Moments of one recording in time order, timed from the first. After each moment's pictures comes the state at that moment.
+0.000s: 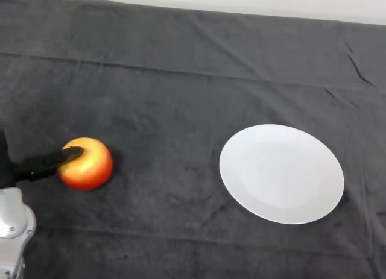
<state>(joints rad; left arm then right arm) -0.36 0.40 0.01 0.72 0.12 -0.55 0.52 -0.45 -0.32 -0.79 1.74 0.05 -1.23 -0.27</state>
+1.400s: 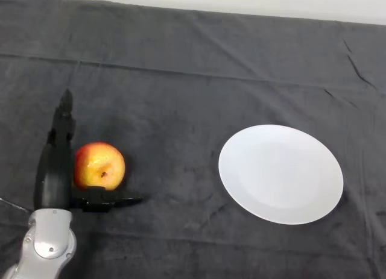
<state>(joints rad) -0.24 0.36 -0.19 0.50 0.06 -0.37 0.37 -0.45 -0.32 -0.79 1.73 0.05 -1.23 -0.28</state>
